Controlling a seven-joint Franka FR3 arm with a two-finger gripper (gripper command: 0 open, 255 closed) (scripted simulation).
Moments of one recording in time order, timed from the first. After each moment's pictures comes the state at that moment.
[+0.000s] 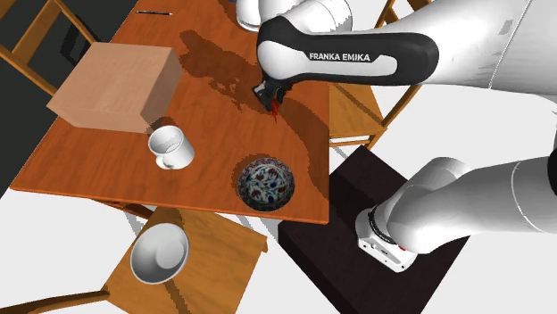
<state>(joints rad) 0.06 -0.32 0.04 -2.26 0.07 2.00 0.13</state>
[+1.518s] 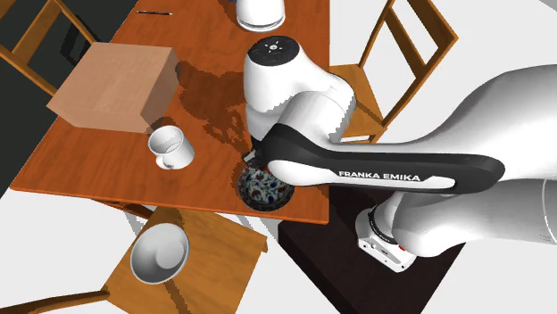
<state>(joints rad) 0.20 -0.55 0.26 -2.53 0.19 2.06 0.41</state>
